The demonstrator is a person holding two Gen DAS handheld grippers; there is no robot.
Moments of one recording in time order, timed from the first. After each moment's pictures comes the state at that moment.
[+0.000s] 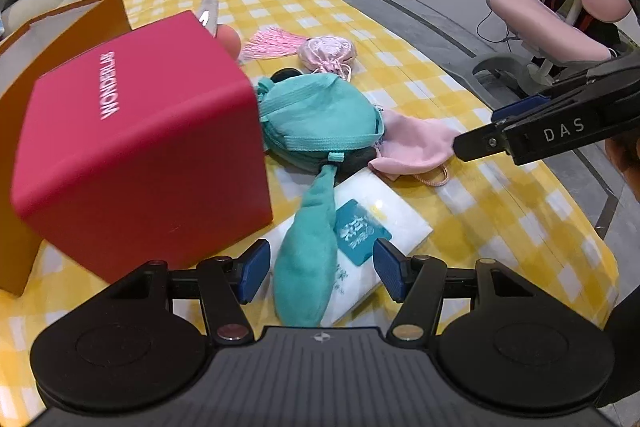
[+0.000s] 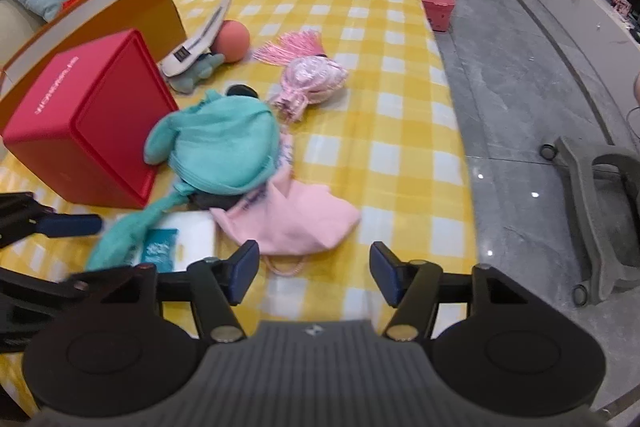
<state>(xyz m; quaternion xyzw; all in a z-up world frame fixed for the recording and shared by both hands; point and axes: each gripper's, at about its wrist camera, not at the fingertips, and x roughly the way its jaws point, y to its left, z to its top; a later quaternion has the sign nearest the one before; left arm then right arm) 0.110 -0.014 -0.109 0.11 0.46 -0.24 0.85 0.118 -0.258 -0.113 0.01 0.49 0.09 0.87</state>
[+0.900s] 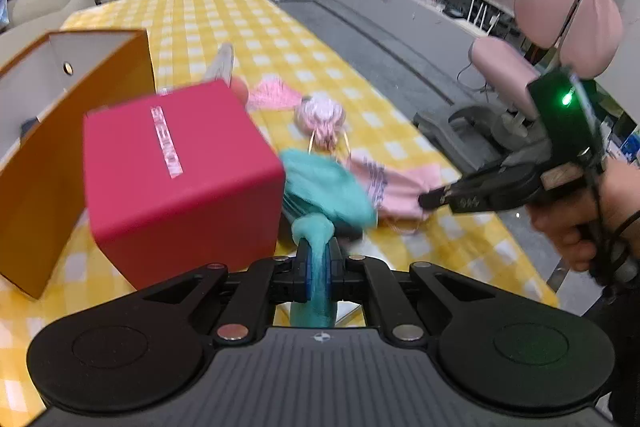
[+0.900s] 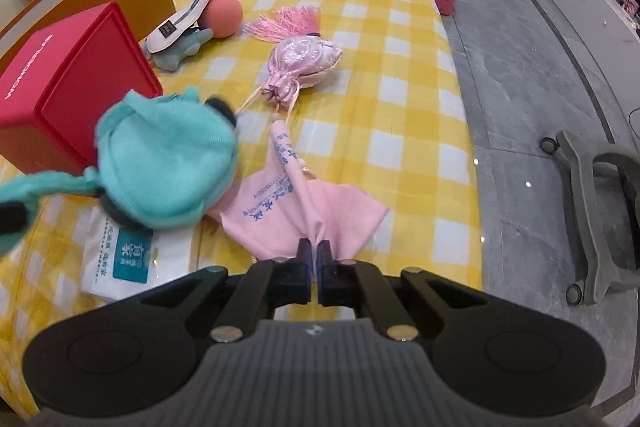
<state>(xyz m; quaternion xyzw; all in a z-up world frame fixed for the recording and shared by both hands) 0.098 0.022 -0.042 0.04 0.43 -0.26 0.86 0.137 -0.257 -0.129 -0.01 0.52 0.08 0.85</state>
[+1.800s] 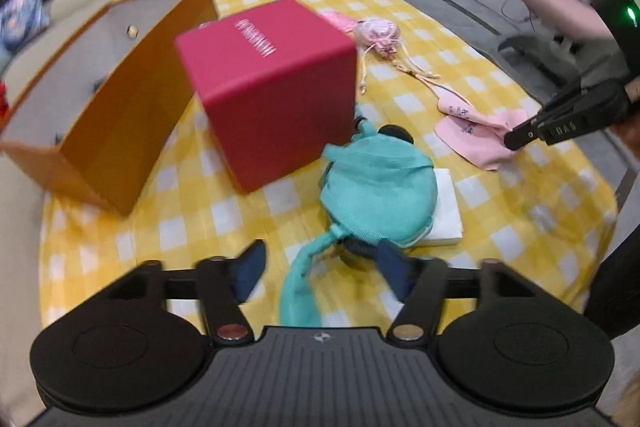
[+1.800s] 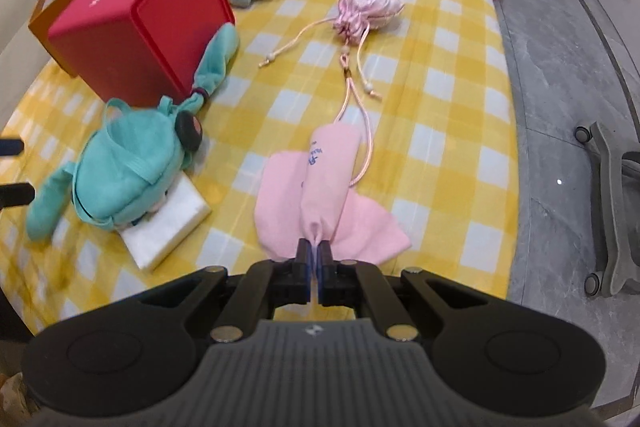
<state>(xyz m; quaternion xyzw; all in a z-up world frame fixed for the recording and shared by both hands) 0.055 0.049 -0.064 0.15 0.47 -0.19 0.85 0.086 -0.244 -0.128 -0.03 0.56 0.15 0.82</state>
